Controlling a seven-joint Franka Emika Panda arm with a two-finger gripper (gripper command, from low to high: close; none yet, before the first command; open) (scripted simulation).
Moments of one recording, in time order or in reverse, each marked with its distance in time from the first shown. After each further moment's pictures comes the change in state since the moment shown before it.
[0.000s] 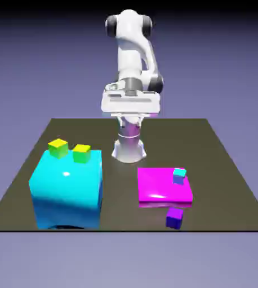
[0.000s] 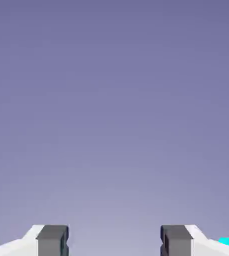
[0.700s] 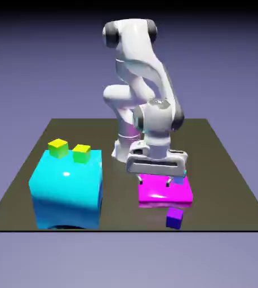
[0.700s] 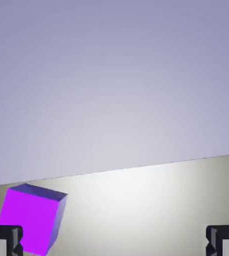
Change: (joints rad) arm -0.288 0.761 0.459 0.522 -0.186 -0.538 0.515
